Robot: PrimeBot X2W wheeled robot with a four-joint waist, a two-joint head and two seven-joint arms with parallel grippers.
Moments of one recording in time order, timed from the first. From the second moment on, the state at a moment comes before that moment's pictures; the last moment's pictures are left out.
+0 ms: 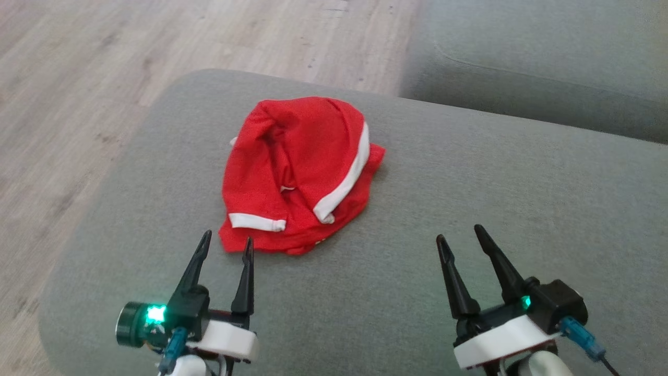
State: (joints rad) left arm -0.10 0.09 -0.29 0.34 -0.10 0.06 -0.25; right arm 0.03 -0.04 0.26 0.17 0.17 0.13 -0.25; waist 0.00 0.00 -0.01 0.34
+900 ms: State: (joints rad) left arm -0.68 0.24 -0.36 0.58 -0.11 -0.13 -0.01; right arm -0.05 -0.05 0.28 0.17 0.14 0.13 -0.25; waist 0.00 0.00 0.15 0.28
